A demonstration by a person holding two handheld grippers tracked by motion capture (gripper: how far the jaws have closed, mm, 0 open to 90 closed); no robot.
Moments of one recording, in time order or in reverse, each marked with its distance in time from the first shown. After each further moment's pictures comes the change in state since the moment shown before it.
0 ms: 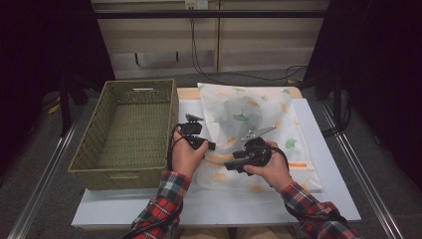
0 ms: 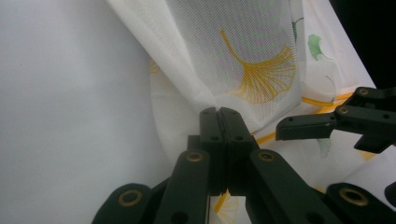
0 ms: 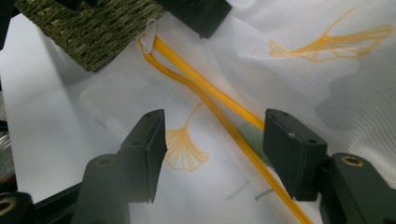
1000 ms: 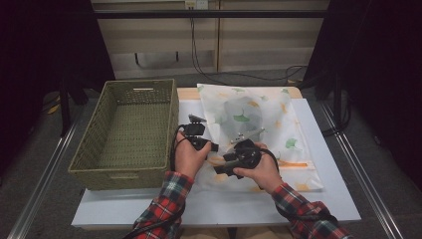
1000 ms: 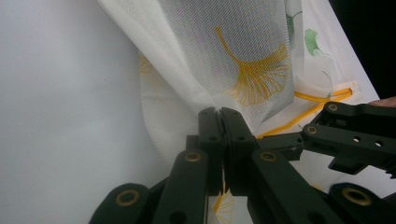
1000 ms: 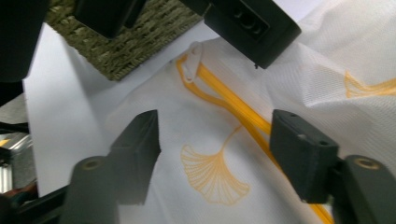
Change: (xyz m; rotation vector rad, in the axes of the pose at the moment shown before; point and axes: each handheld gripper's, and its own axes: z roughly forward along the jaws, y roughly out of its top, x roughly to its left) left arm -0.004 -0.001 0.006 0.019 -0.004 -0.001; right arm 0.016 0.007 0.021 -0.002 0.051 0.020
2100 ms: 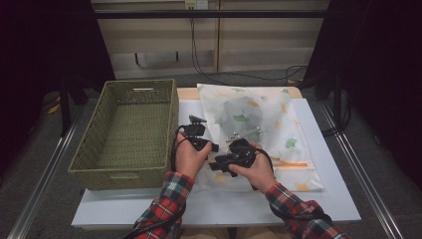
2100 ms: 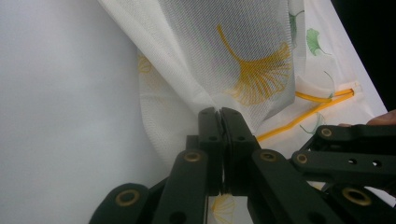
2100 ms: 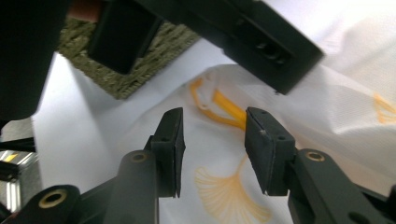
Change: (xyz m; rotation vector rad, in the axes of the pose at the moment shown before) left arm 0.000 -0.001 0.003 0.003 -0.003 -0.004; right arm 0.008 0.007 0.010 -0.023 0.017 0.045
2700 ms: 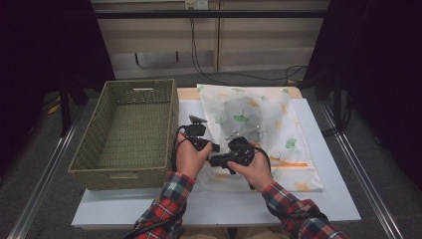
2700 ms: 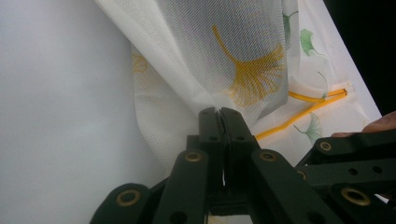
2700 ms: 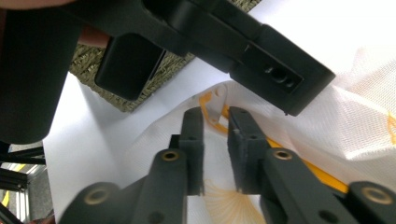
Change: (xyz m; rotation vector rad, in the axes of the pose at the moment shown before) left arm -0.001 0.000 0.001 -0.006 -0.015 -0.008; right arm 0.000 0.005 0.001 -0.026 0.008 0.032
